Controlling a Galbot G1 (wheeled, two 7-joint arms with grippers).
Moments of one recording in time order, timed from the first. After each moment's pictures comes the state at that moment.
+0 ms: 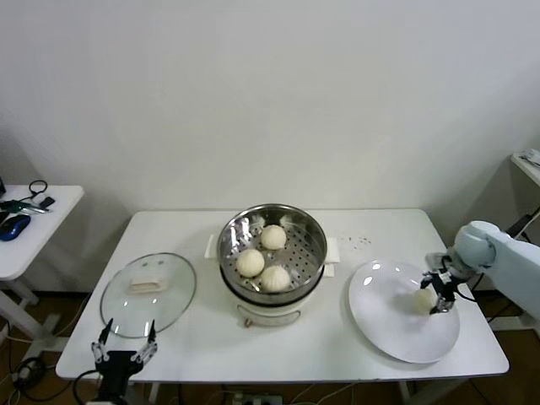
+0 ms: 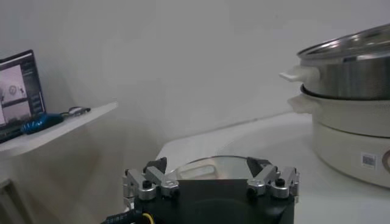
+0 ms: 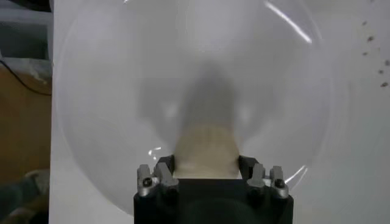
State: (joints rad) left arm 1.77 -1.46 -0.73 -1.99 0.05 -0.07 -0.03; right arm 0.01 0.57 -0.90 1.16 -0.05 -0.12 -1.11
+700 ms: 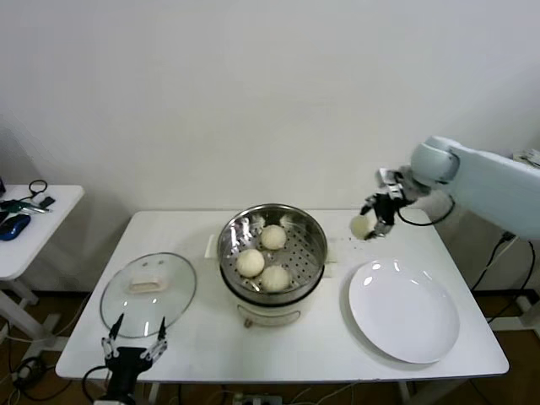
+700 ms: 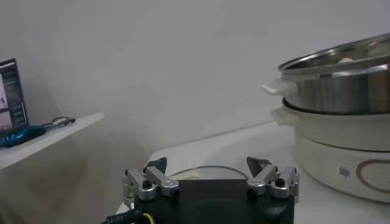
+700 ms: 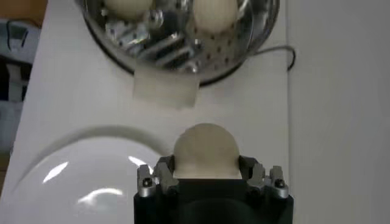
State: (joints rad) left arm 1.78 -1.45 -0.69 -2.02 0.07 -0.07 -0.03; right arm 0.64 0.81 -1.38 1.24 0.49 -0.26 -1.03
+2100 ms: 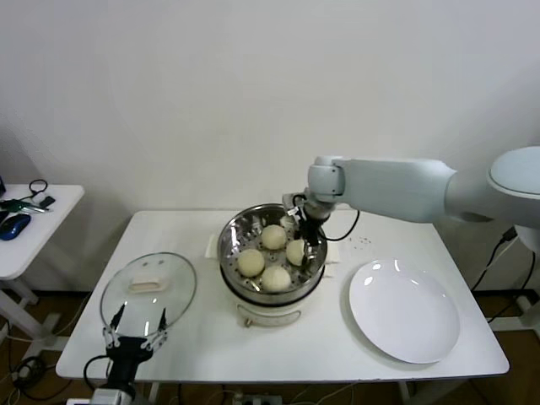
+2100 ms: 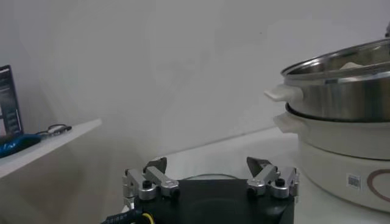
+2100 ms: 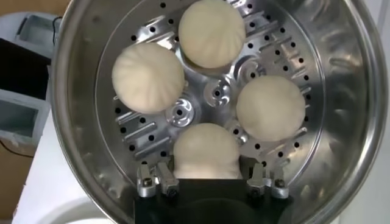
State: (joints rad) left arm 1.73 -1.42 -0.69 -2.00 0.05 -0.06 -0.03; right arm 0.65 1.23 -1.64 1.16 0.67 -0.35 -0.94
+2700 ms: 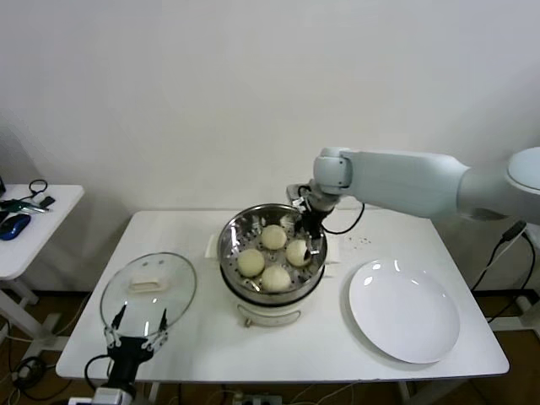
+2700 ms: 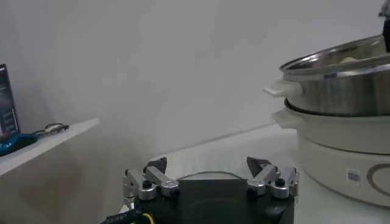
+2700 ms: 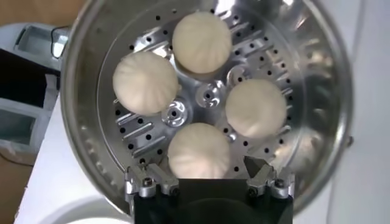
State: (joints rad) left arm 1.72 -1.41 -0.68 -1.99 0.06 -0.06 -0.03; right arm 0.69 1.16 -1.58 1.19 0.68 -0.33 -0.96
